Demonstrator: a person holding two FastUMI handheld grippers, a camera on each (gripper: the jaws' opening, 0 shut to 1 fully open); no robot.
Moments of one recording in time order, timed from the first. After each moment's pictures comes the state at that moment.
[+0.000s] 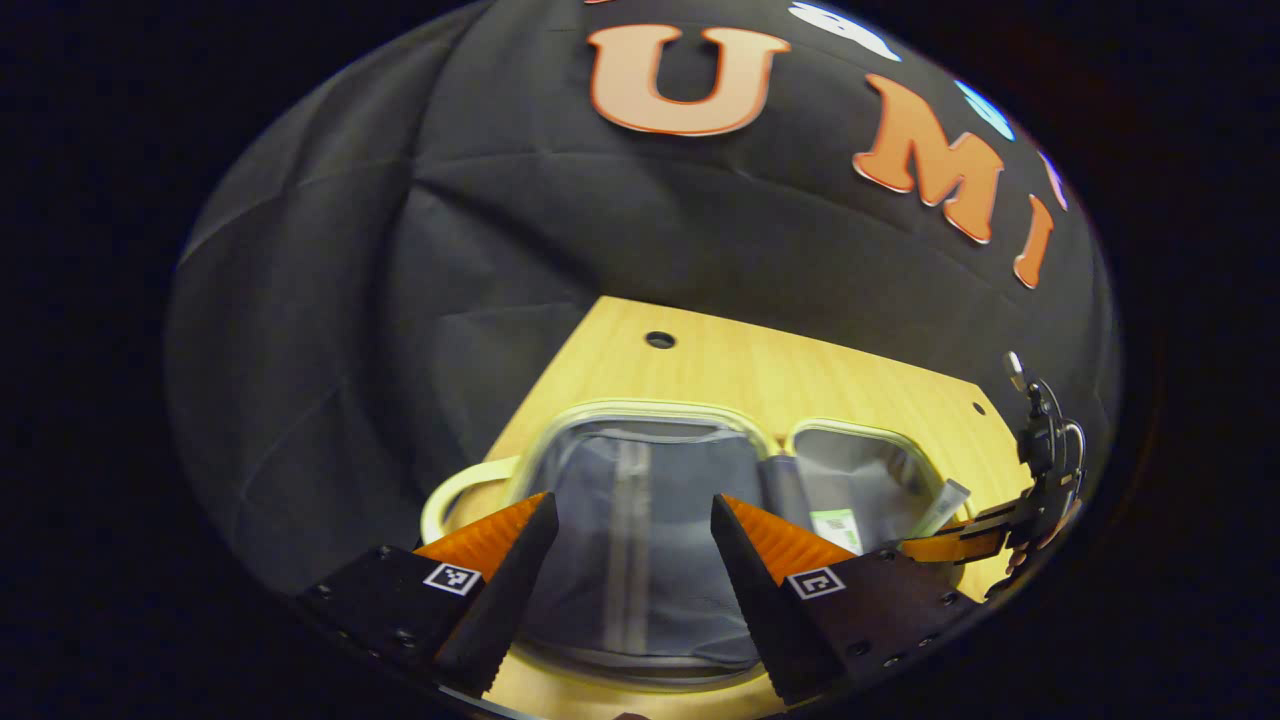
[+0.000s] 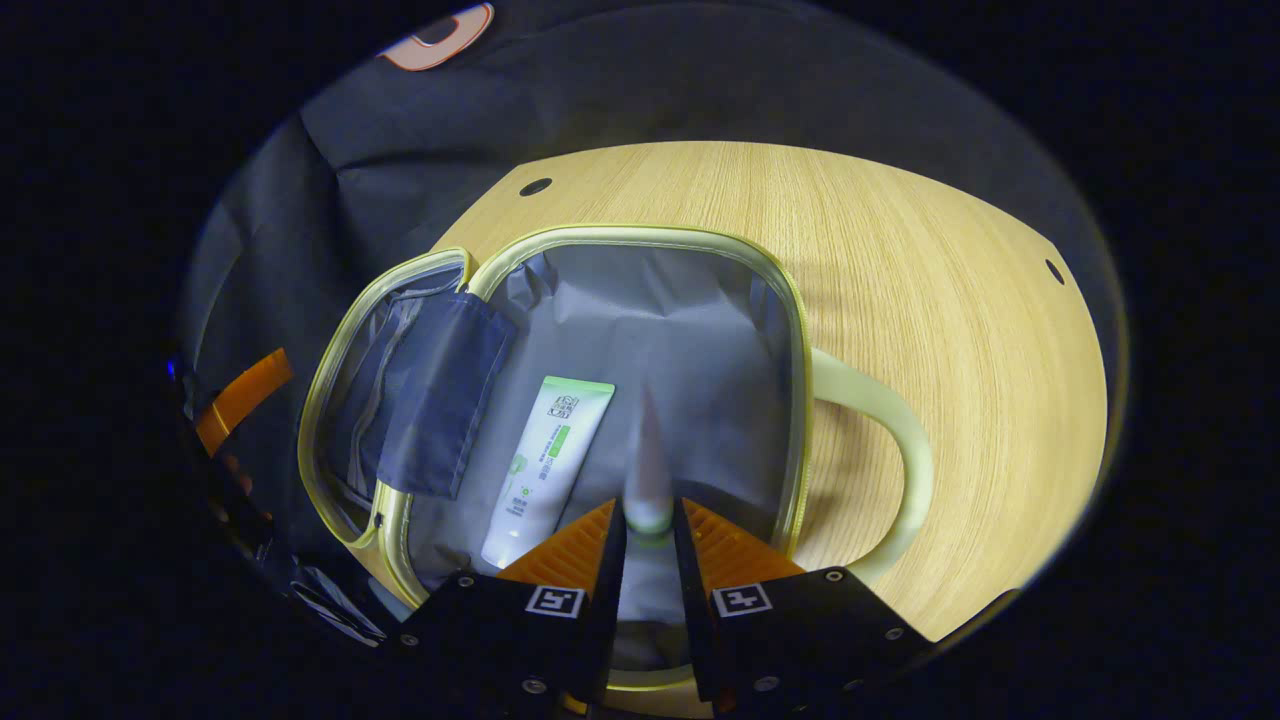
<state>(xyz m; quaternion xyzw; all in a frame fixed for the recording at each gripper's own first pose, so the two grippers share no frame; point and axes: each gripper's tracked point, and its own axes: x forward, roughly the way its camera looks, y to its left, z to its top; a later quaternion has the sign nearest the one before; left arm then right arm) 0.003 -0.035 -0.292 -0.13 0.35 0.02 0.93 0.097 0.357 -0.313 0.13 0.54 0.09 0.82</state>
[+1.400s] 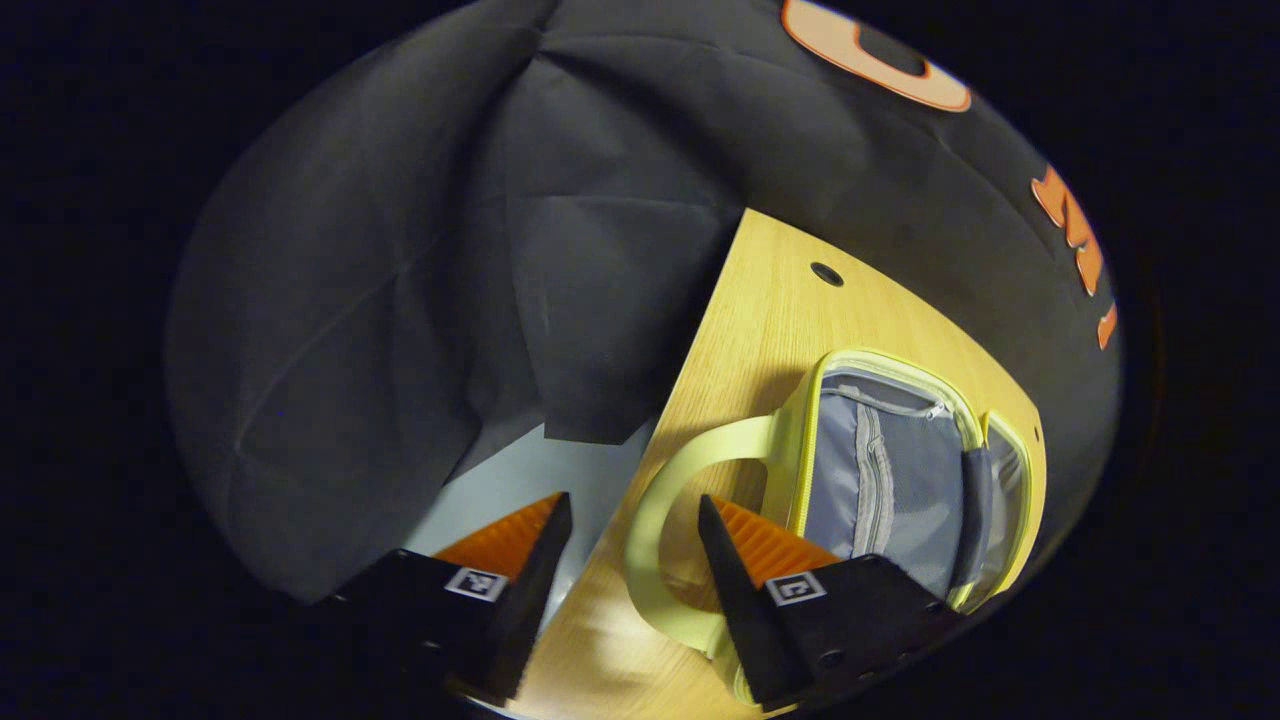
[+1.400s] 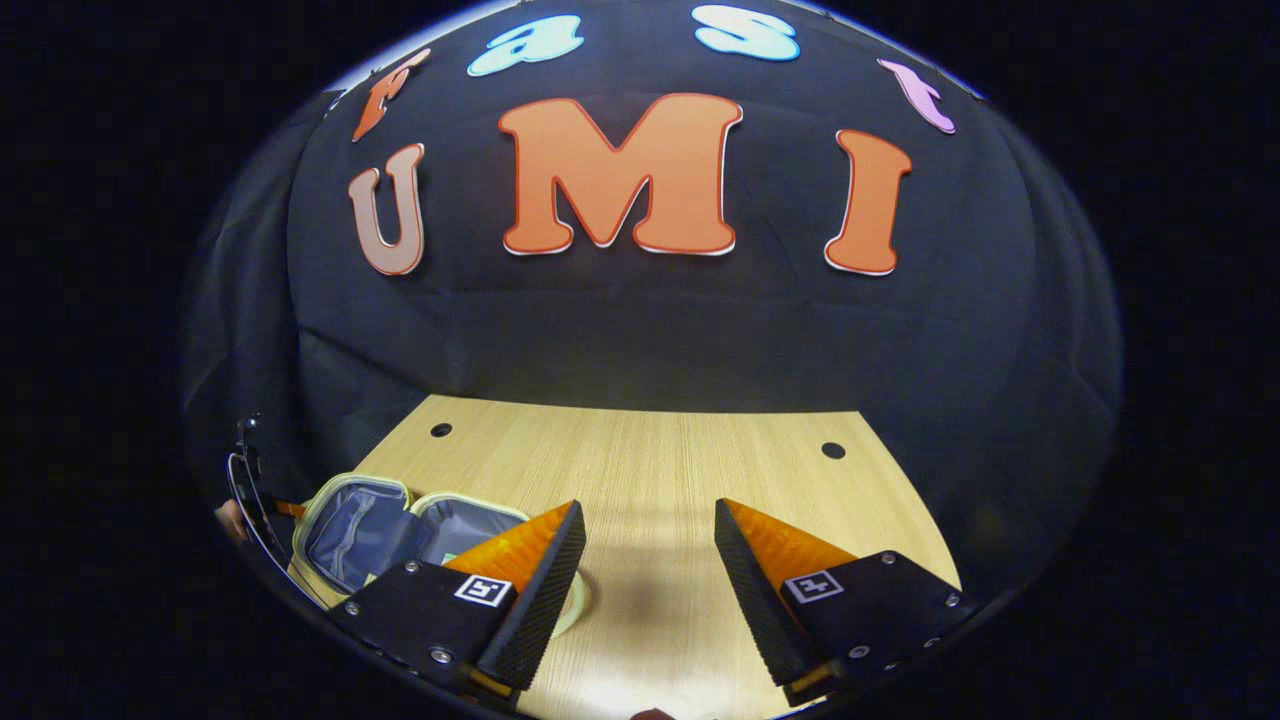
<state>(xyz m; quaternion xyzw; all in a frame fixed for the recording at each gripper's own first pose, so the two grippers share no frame) 0.023 0.080 -0.438 -0.16 0.49 0.04 0.86 0.101 0.119 -0.067 0.06 0.25 -0.08 0.96</state>
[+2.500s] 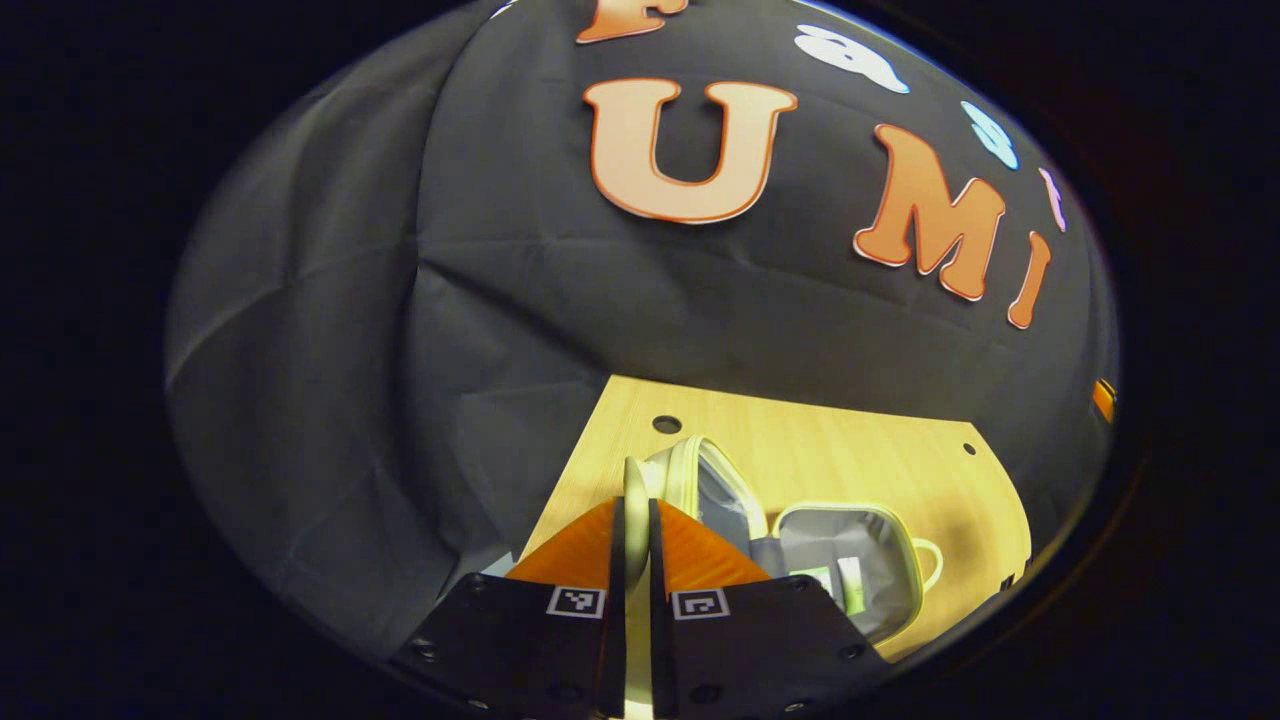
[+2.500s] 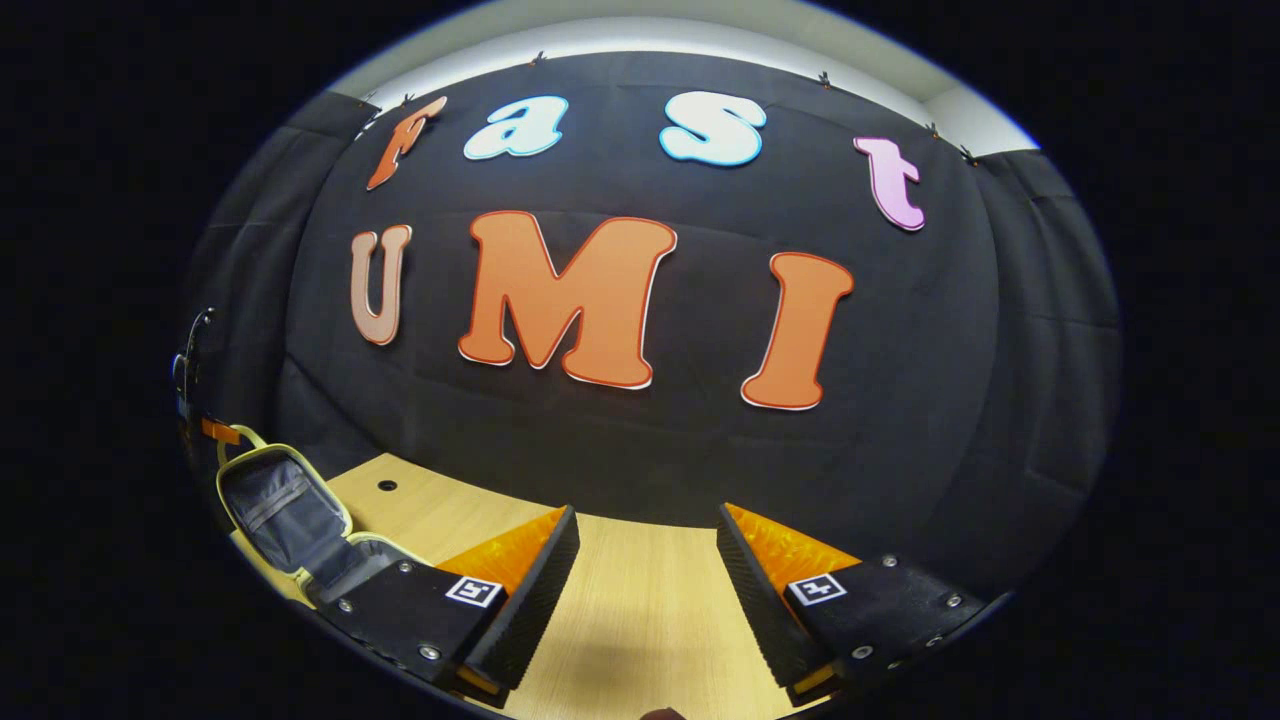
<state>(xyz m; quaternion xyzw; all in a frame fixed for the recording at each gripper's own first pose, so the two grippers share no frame) 0.039 -0.006 -0.165 -0.10 0.27 -0.01 0.96 0.090 0.017 0.000 -0.01 0.10 -0.10 0.99</state>
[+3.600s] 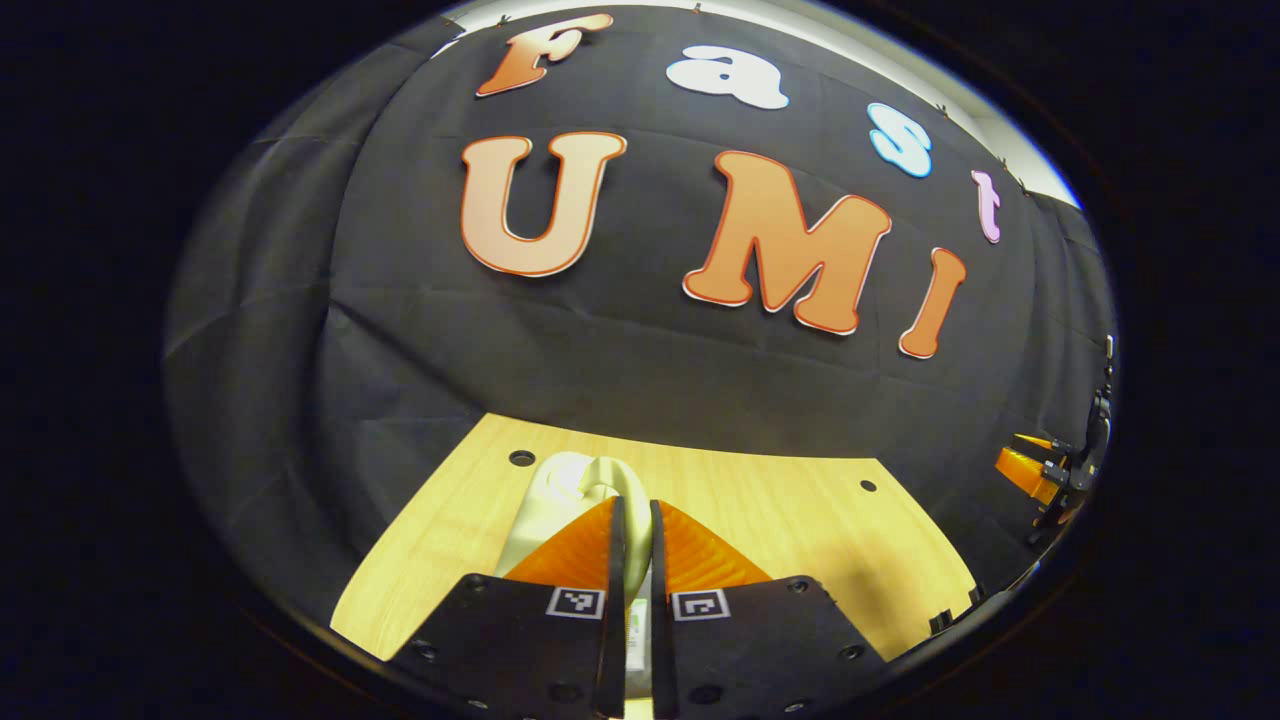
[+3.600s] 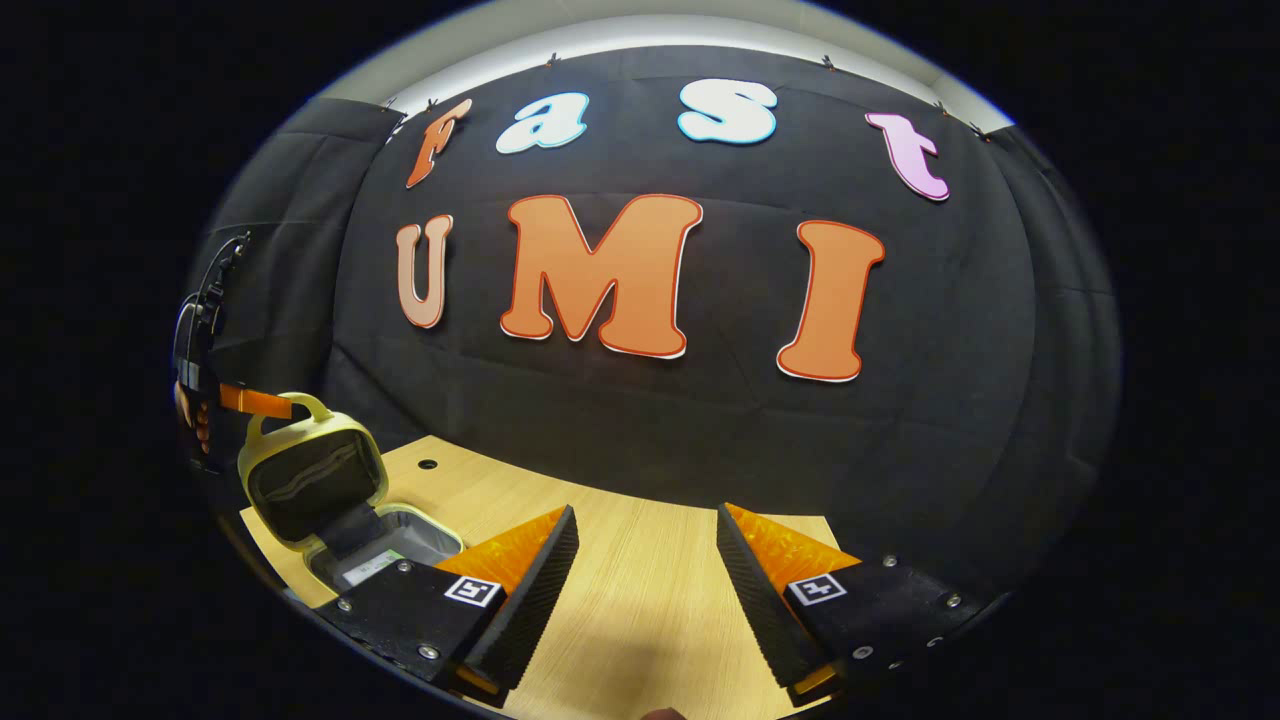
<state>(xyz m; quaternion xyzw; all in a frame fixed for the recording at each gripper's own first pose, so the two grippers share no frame) 0.014 -0.209 -0.081 -0.14 0.20 -0.09 0.97 0.068 0.004 -0.041 0.00 0.11 -0.03 0.99</state>
